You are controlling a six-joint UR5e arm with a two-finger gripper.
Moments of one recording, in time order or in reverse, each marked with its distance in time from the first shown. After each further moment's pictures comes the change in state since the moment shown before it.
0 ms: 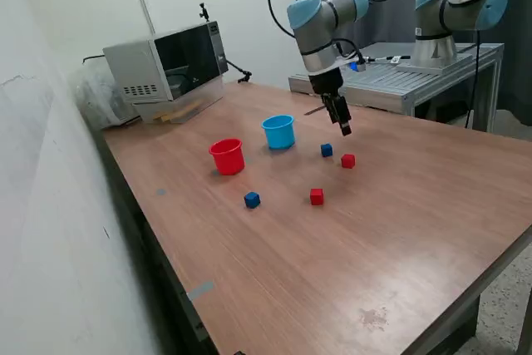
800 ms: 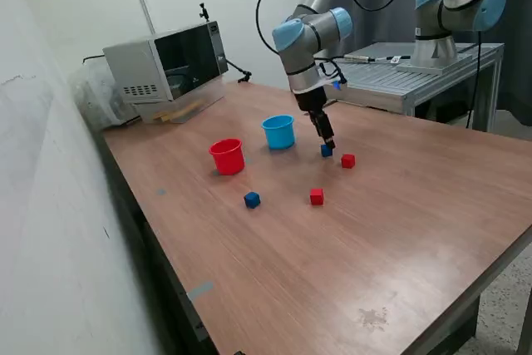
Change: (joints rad) arm -0.066 0.088 -0.029 -0.051 -0.005 -0.058
